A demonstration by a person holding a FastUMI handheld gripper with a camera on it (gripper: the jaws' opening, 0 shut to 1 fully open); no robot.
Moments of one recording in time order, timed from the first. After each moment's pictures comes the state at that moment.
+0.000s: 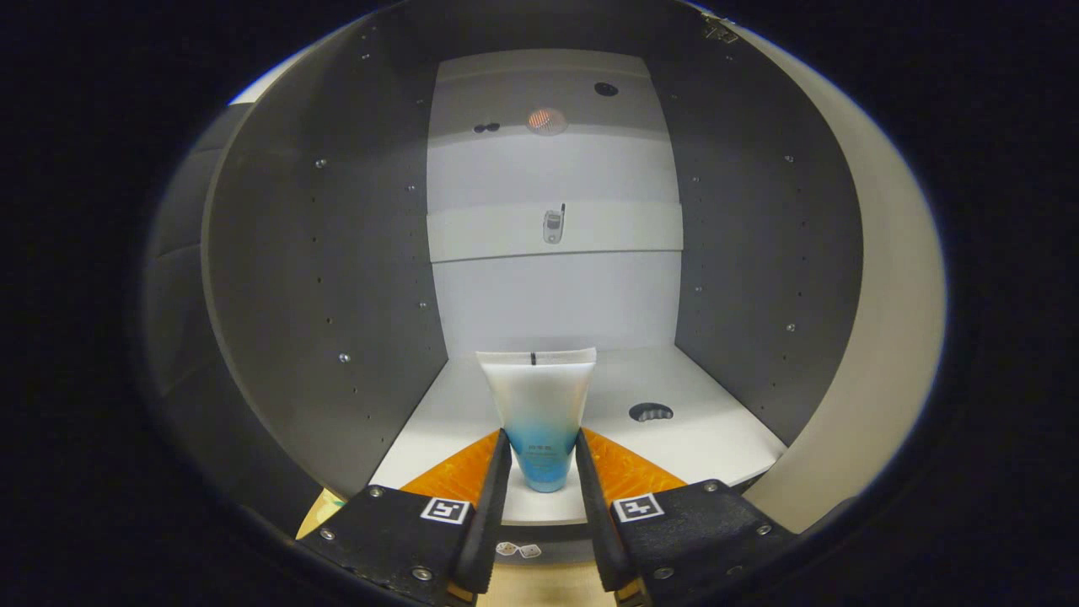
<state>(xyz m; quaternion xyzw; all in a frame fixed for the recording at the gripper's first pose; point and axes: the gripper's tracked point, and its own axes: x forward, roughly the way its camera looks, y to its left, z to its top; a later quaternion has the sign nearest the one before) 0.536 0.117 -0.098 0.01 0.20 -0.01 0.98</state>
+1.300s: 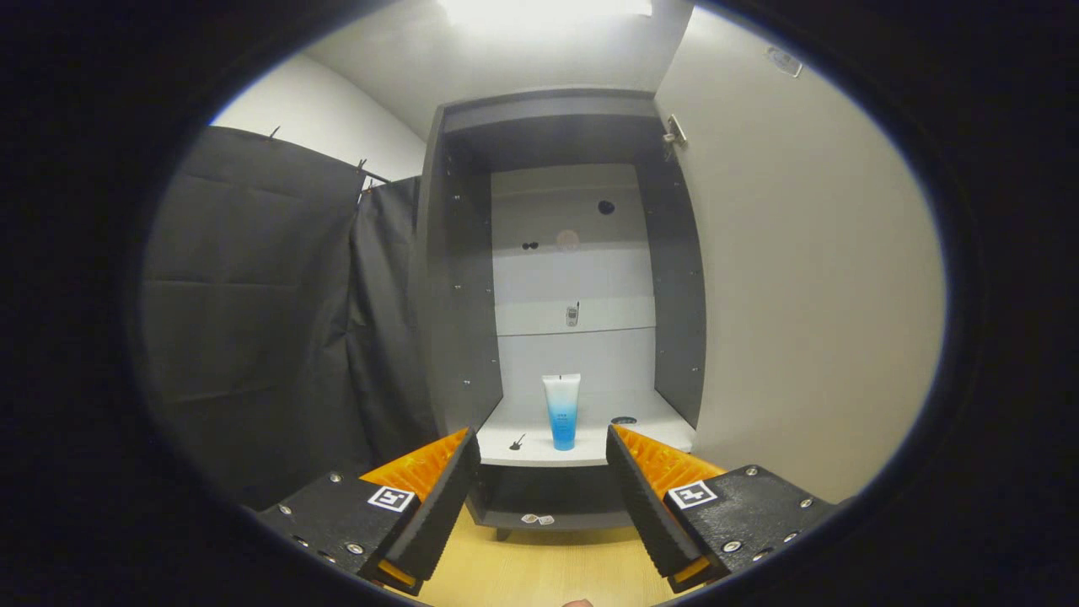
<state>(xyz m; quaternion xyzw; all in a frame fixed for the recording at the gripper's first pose) 0.319 0.121 0.013 0.02 0.06 0.05 1.00</state>
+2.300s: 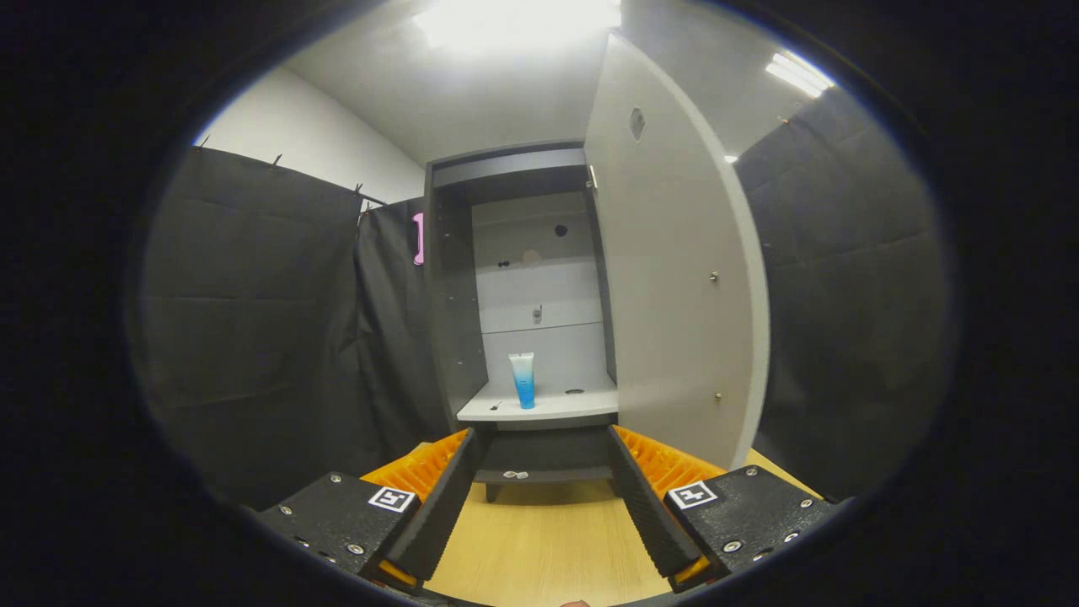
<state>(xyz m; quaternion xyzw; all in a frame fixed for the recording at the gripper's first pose) 0.141 0.038 0.028 0.04 0.05 0.01 1.00</state>
